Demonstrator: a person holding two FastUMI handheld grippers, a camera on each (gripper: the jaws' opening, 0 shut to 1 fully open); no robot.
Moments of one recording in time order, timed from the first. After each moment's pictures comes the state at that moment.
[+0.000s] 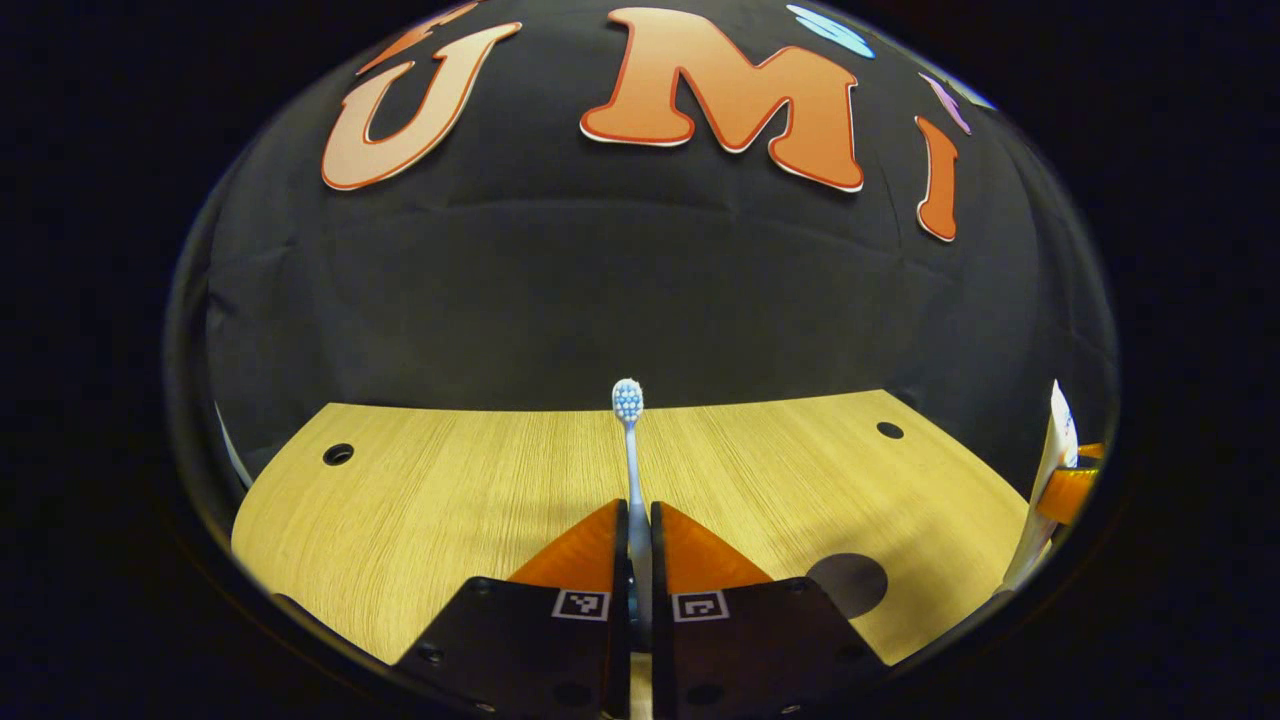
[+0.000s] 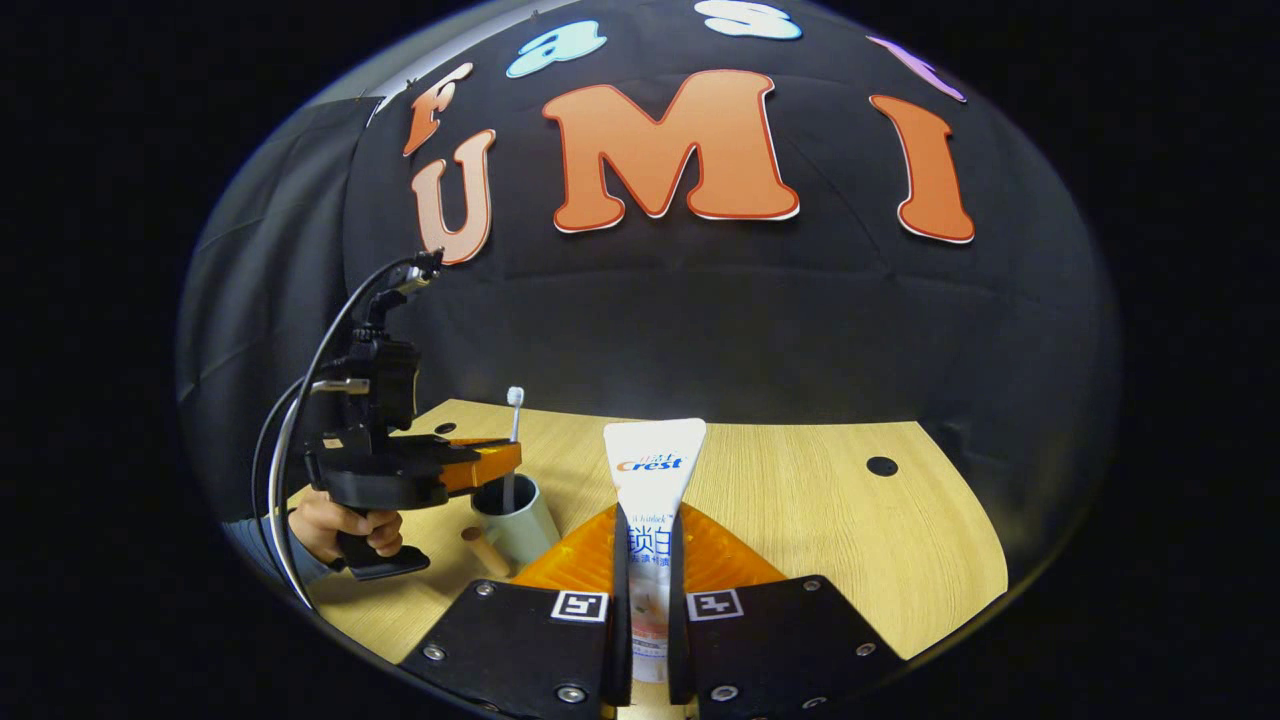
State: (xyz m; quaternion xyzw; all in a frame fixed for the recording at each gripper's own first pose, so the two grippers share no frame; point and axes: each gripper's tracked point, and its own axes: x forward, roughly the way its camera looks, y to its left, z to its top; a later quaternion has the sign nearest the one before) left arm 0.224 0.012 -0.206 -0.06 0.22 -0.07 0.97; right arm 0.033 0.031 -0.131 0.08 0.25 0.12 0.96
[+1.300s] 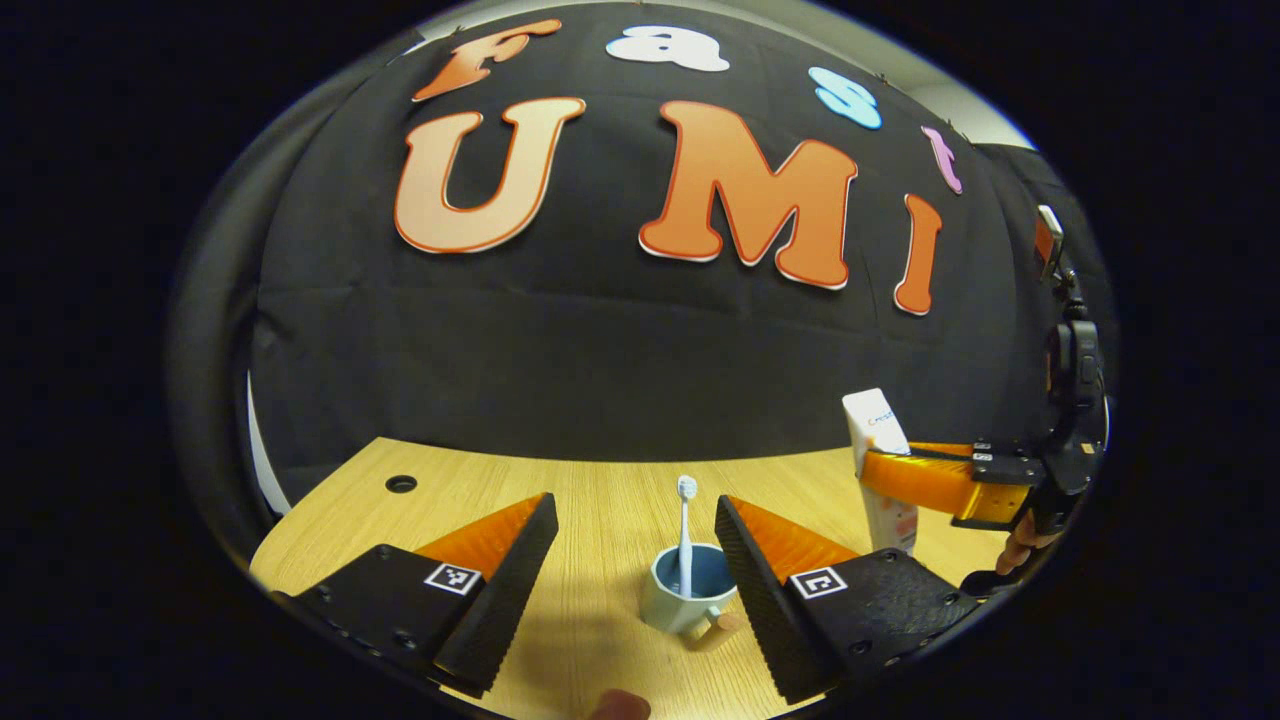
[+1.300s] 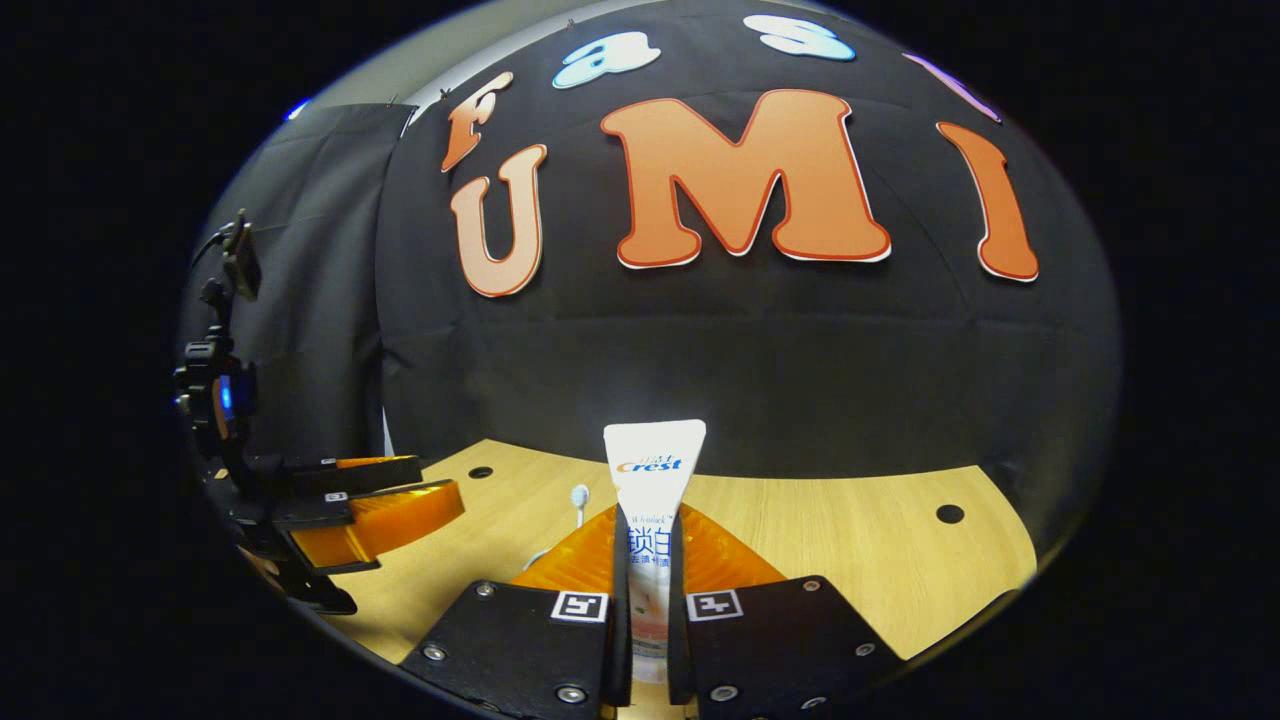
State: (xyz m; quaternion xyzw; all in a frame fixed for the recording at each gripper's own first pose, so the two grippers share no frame) left arm 0.137 0.092 -0.109 -0.09 0.09 -0.05 0.99; right arm 0.097 0.119 -0.099 0.10 0.17 0.17 0.96
